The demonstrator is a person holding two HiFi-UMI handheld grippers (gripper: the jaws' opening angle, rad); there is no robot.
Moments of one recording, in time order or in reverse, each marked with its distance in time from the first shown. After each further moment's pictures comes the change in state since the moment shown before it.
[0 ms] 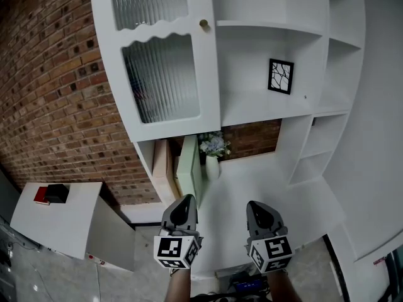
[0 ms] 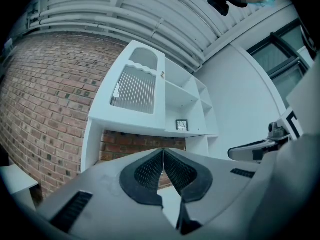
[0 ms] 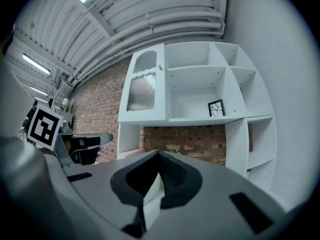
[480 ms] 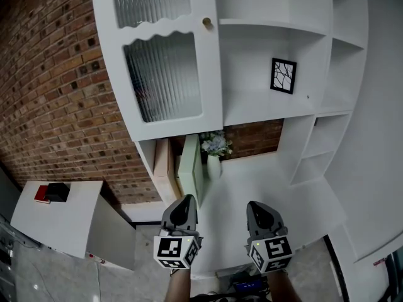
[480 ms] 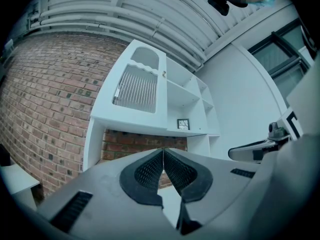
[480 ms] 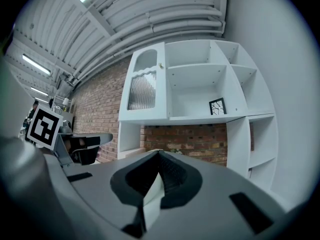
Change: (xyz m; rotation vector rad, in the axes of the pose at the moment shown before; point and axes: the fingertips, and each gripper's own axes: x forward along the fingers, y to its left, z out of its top) left arm 0.000 0.007 -0.003 -0.003 0.005 0.013; right arm 0.005 0.002 -0.004 0.003 0.008 0.006
